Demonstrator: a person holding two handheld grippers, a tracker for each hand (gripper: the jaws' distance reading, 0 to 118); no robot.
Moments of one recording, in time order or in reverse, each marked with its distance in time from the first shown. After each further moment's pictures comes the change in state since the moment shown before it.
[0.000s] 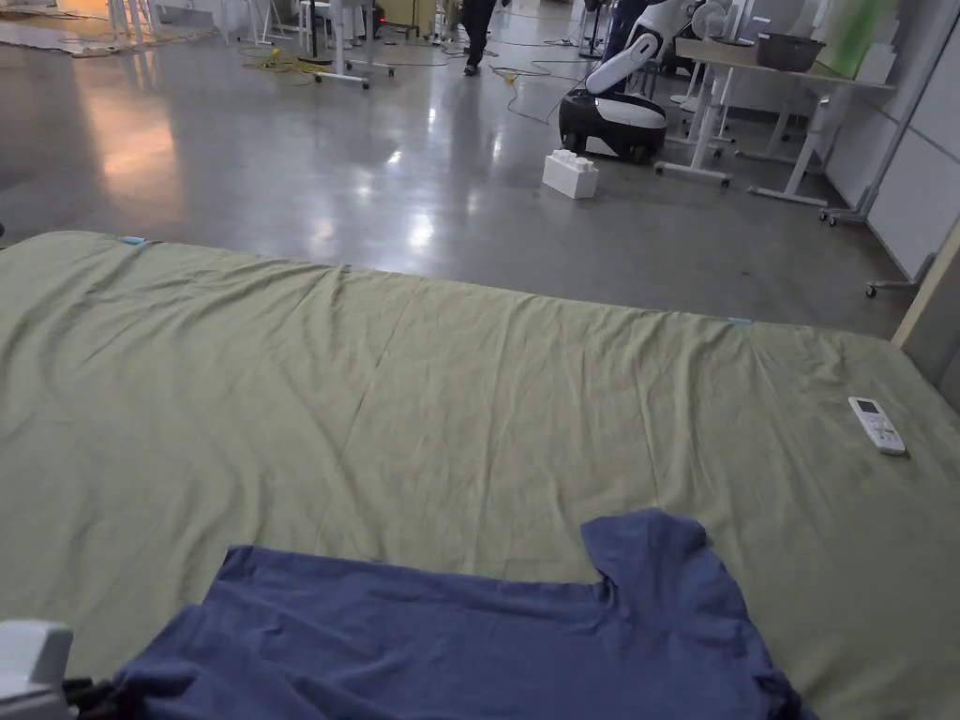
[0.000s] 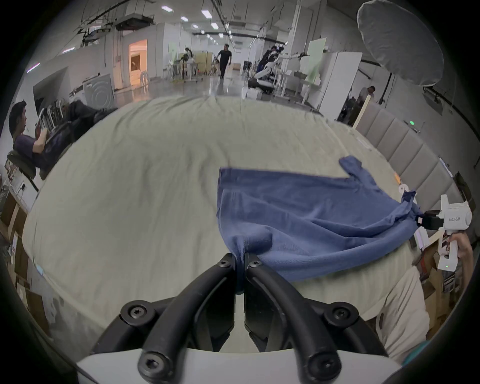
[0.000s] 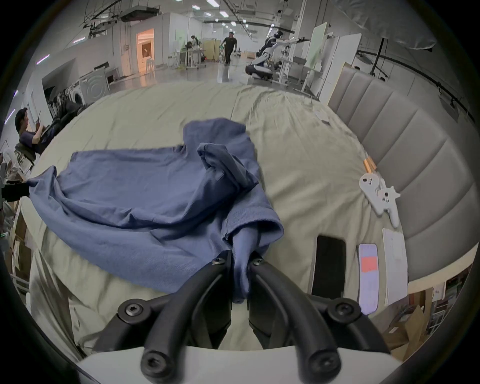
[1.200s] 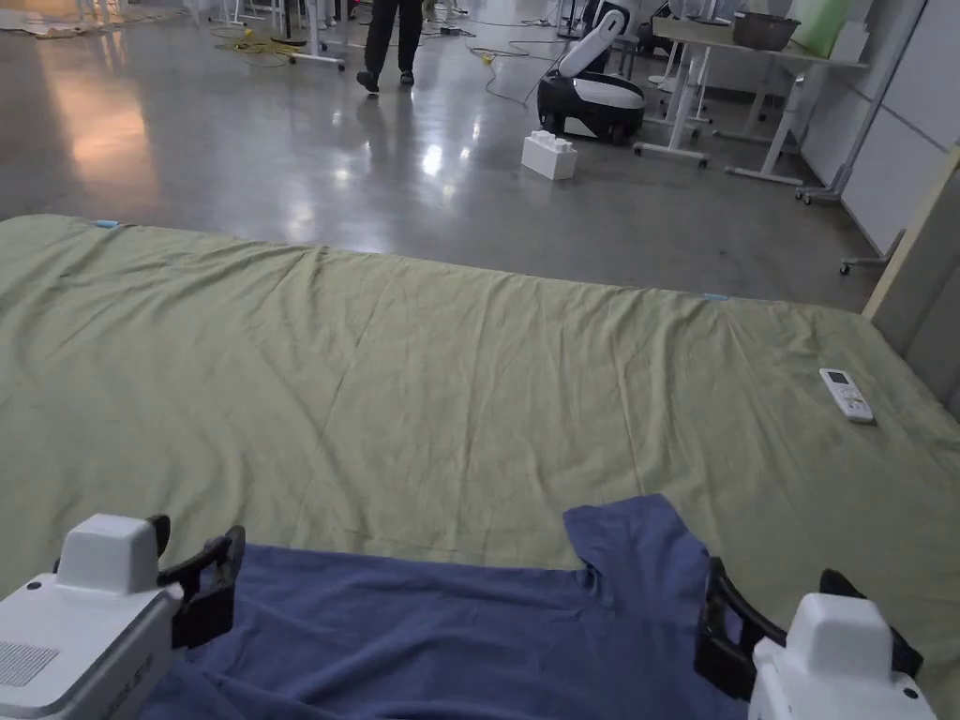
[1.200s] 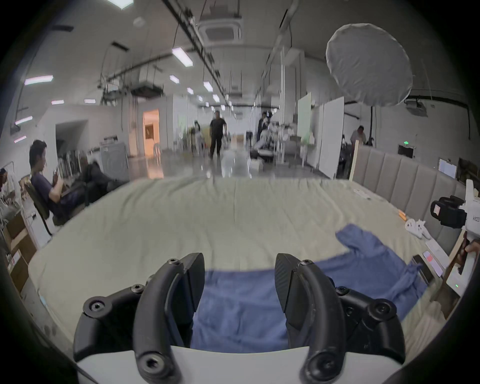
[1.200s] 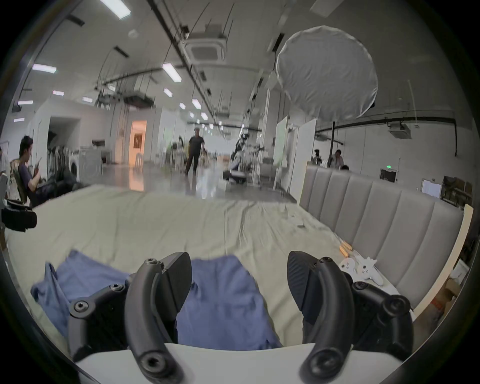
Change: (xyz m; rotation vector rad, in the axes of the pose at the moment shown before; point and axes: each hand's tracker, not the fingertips) left arm 0.100 0.033 0.029 0.581 0.110 -0.086; right arm -0.069 0.038 0.070 0.791 -0.170 -0.114
